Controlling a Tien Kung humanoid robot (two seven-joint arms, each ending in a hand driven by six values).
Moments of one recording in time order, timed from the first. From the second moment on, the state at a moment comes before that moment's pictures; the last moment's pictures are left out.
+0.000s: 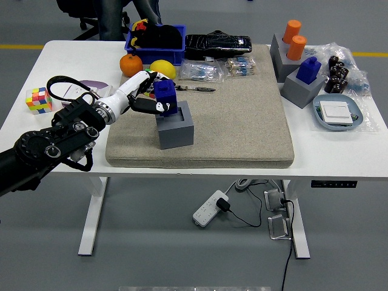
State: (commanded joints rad) left arm -0.99 0.26 -0.20 -0.73 0.69 0.15 -0.27; right arm -0.03 -0.28 1.47 0.37 -1.24 0.14 -0.14
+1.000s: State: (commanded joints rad) left arm -0.99 0.19 -0.17 -0.67 0.65 0.15 -0.27; right arm -0.03 -0.29 1.46 0.37 -1.24 0.14 -0.14
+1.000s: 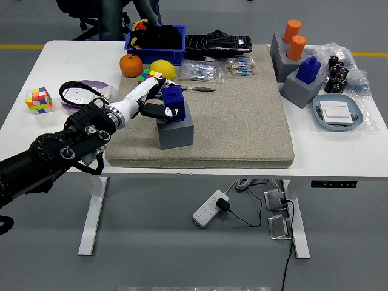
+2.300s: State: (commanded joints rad) left arm -1.00 0.18 -0.12 -0.64 0.66 0.15 -0.29; right arm -0.02 -0.29 1.45 0.37 -1.23 0.14 -0.14
